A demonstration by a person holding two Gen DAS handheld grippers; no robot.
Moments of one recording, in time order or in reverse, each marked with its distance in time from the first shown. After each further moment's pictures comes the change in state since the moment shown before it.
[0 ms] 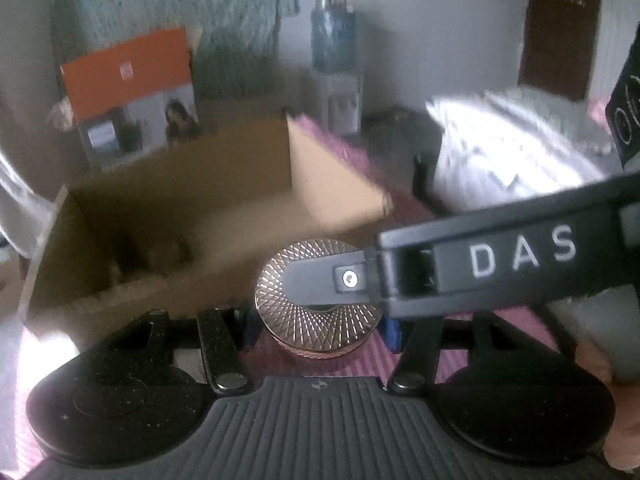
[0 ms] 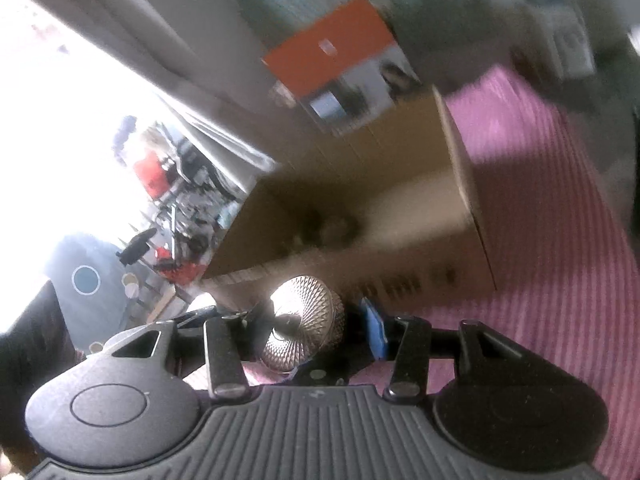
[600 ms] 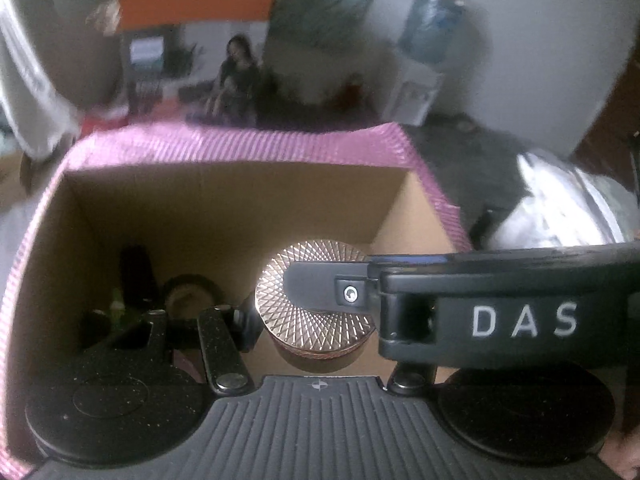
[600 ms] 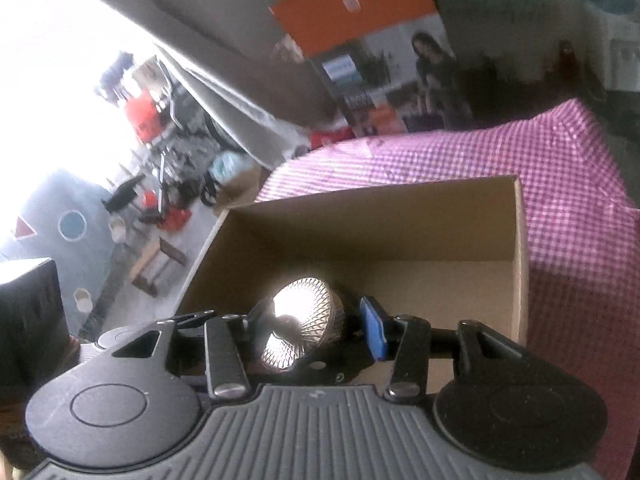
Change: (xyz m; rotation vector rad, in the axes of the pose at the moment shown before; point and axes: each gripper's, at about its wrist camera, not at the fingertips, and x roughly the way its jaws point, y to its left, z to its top) left arm 0.121 0.096 0.091 -0.366 0.186 0.027; right arm 0.134 -0.012 0.139 -0.098 0.251 -0.023
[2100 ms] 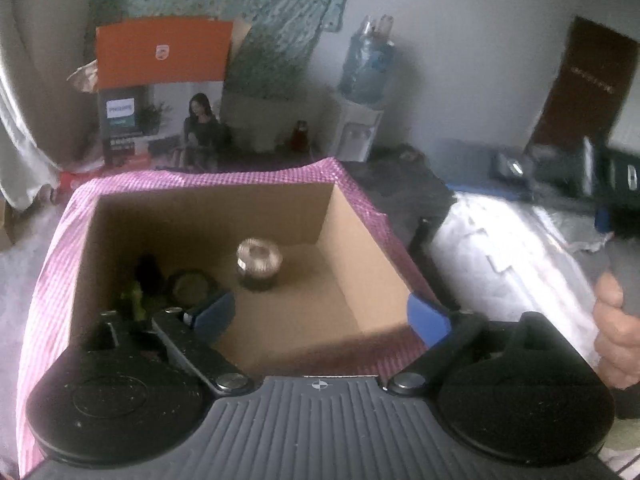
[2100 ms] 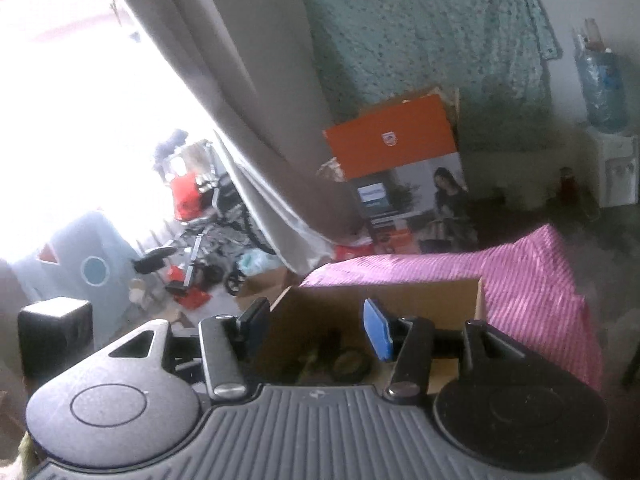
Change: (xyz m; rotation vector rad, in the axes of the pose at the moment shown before) left arm -0.143 -0.004 -0.084 0.127 -0.175 -0.136; right arm -0.156 0.046 -0.081 -0.156 -0.405 0.054
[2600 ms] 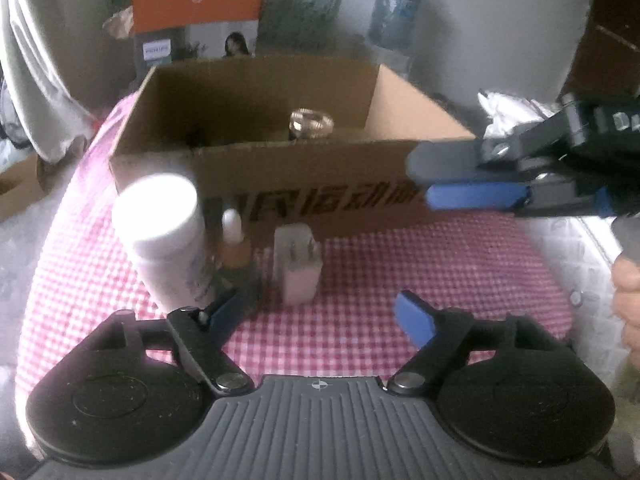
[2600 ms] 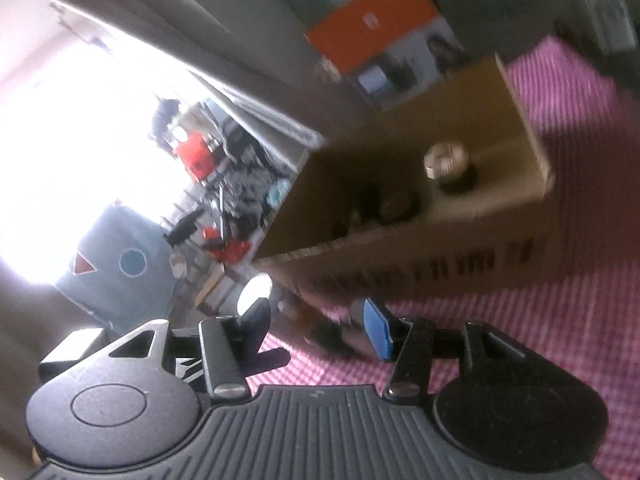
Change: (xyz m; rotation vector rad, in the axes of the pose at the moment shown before) left arm 0.015 0.029 -0.104 0.011 0.125 0.106; right arm 0.051 -0.010 -0.111 0.296 0.235 0.089
